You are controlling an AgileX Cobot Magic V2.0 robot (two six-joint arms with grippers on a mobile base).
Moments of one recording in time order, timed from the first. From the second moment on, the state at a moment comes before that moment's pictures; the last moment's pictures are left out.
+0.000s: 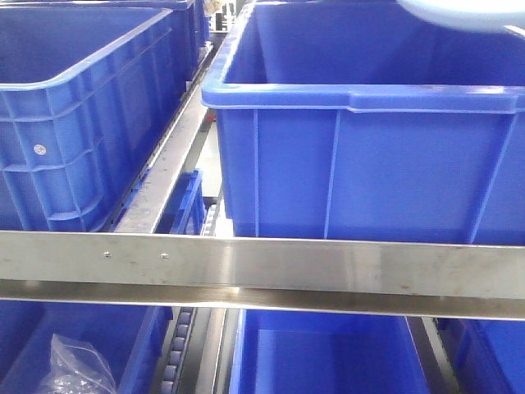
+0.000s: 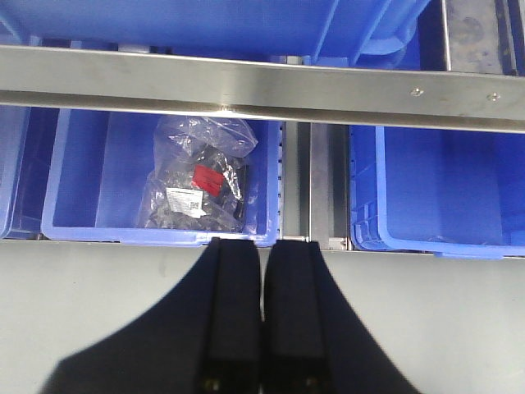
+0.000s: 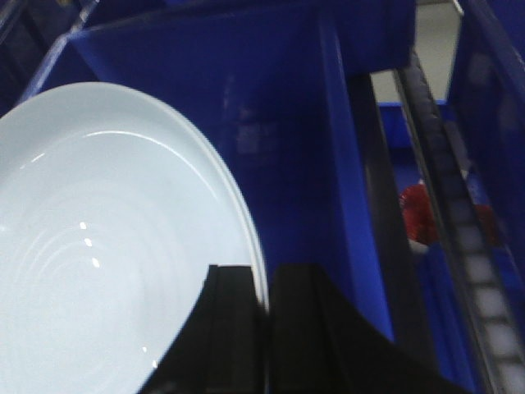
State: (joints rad) left arm -0.19 0.71 -0.42 0.08 0.58 -0.16; right arm 0.03 0.99 -0.91 0.00 0.27 0.22
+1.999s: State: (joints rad) left arm -0.19 0.71 -0.42 0.08 0.58 -0.16; right arm 0.08 0.62 -0.37 0.00 0.17 0.22
